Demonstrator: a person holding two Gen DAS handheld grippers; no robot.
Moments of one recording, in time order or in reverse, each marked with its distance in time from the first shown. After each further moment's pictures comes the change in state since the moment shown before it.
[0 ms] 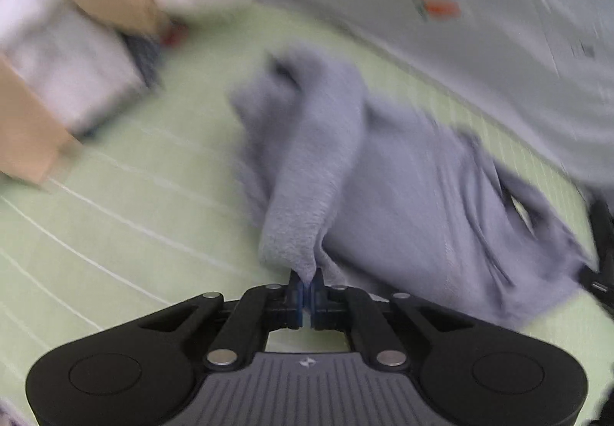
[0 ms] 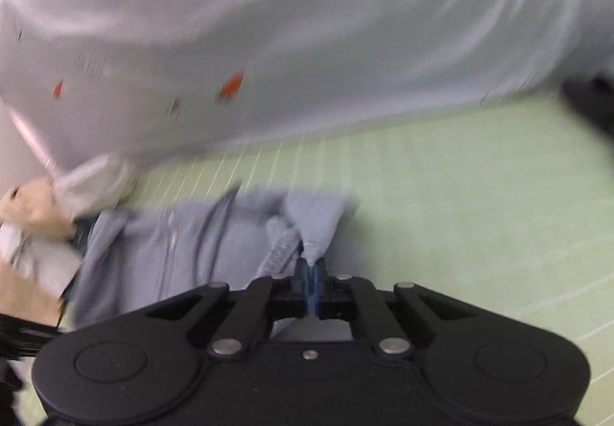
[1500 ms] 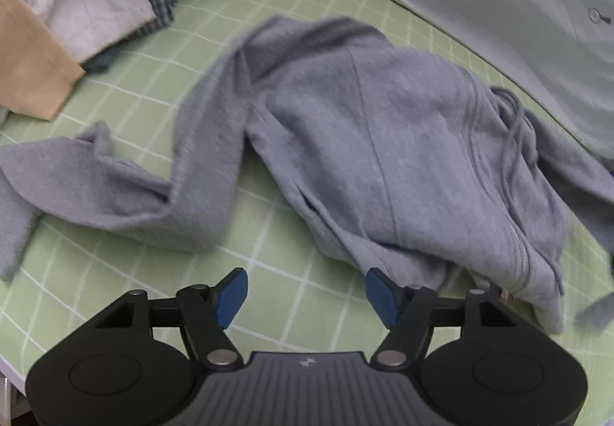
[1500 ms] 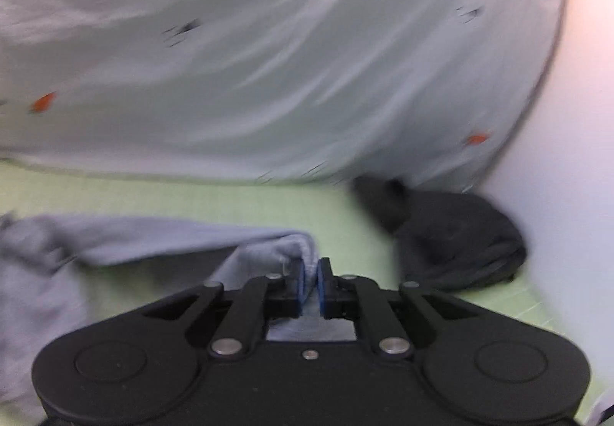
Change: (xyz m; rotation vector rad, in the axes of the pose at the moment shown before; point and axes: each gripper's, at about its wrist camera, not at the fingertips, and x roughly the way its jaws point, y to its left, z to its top) left arm 0.035 -0.017 -0.059 -0.009 0.208 -0.053; right arm -0.036 -0.096 0.040 -0.221 -0.098 -0.583
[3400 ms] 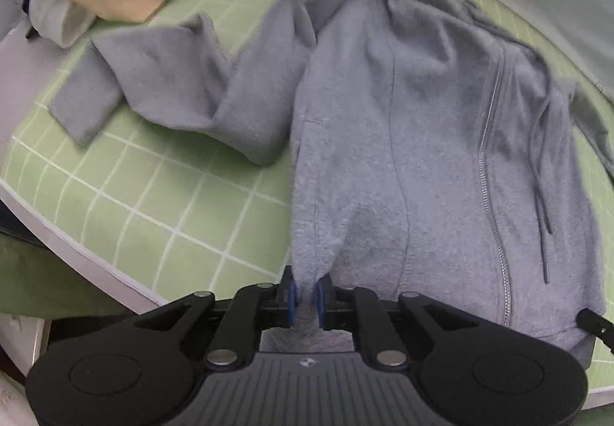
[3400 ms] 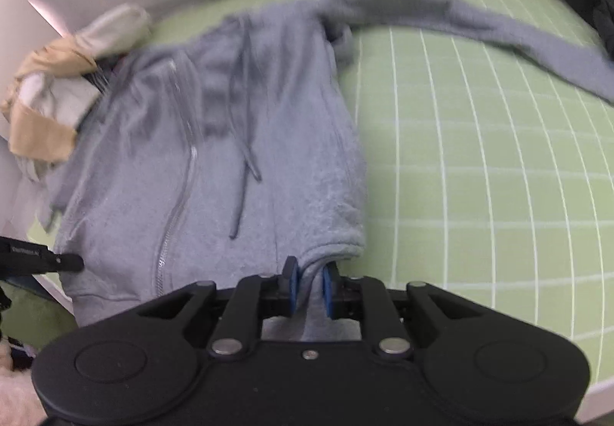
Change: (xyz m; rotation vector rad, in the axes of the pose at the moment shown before) left arm -0.050 0.045 -0.075 0.015 0.056 0.113; right arm -0.090 0.080 -0.136 0.024 0.510 0.669
